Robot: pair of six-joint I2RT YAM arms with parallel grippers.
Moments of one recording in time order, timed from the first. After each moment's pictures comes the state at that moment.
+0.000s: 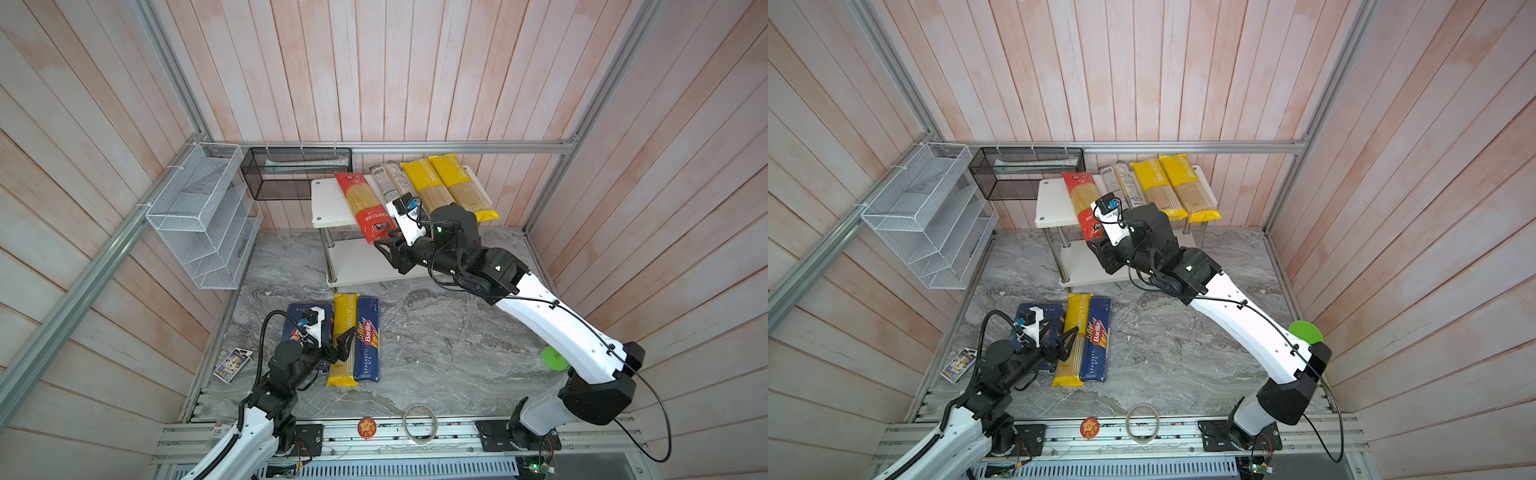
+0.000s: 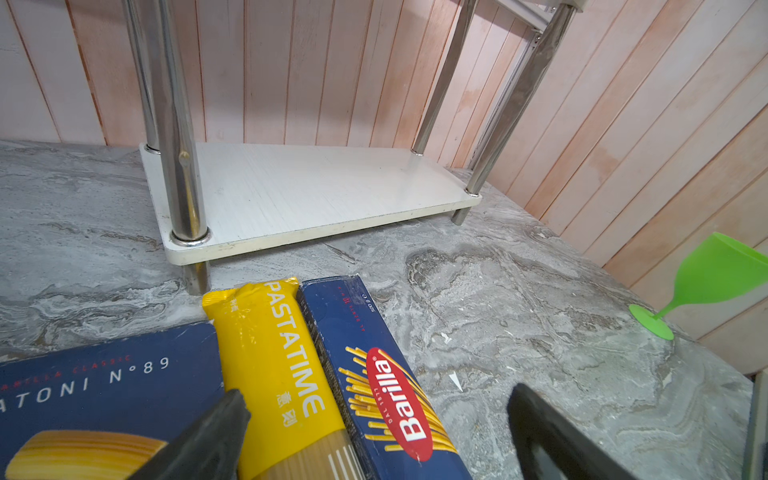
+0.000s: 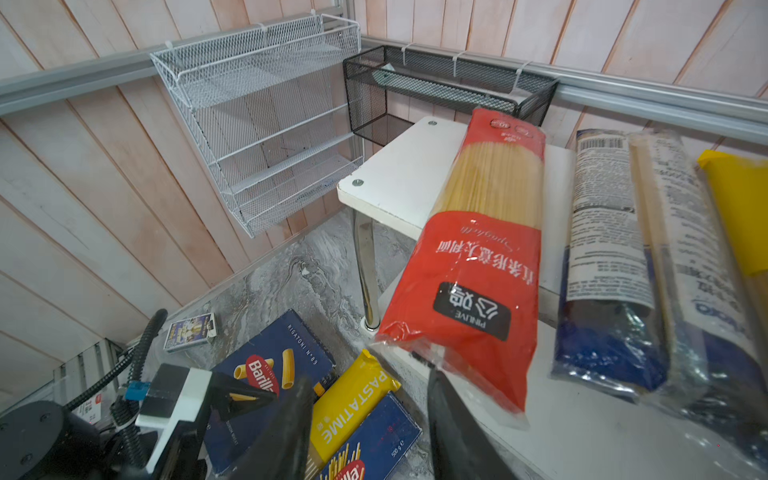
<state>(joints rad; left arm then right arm) -0.43 0.57 0.13 0.26 0.15 -0.25 0.89 1.53 1.77 -0.56 -0.04 0.08</state>
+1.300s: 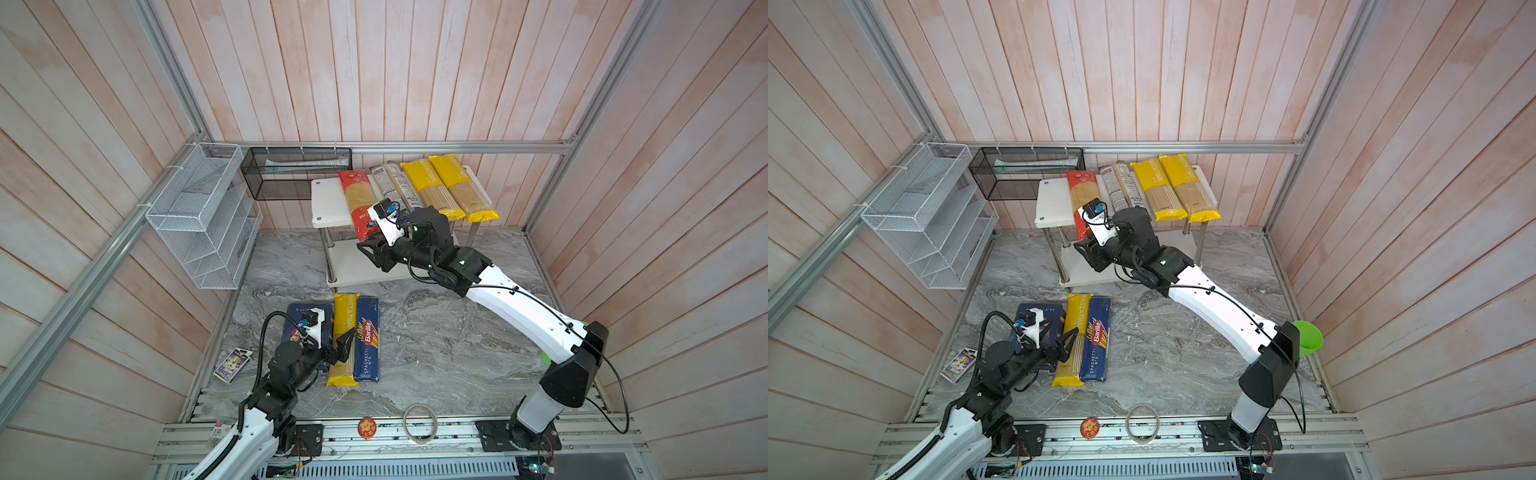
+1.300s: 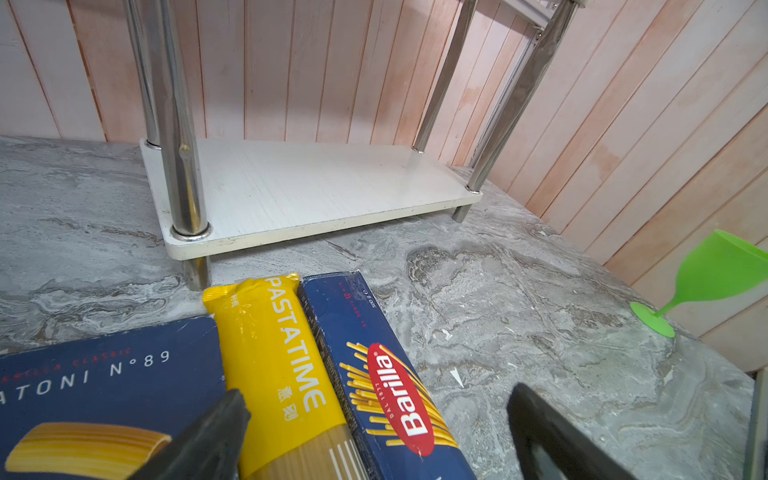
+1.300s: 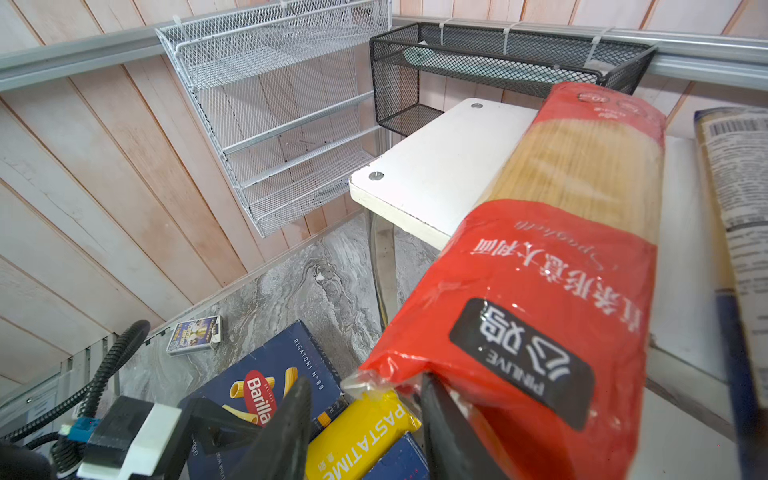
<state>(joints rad) -0.43 0.56 0.11 0.26 0.15 -0.25 0.84 1.71 1.78 -0.36 -0.16 0.06</state>
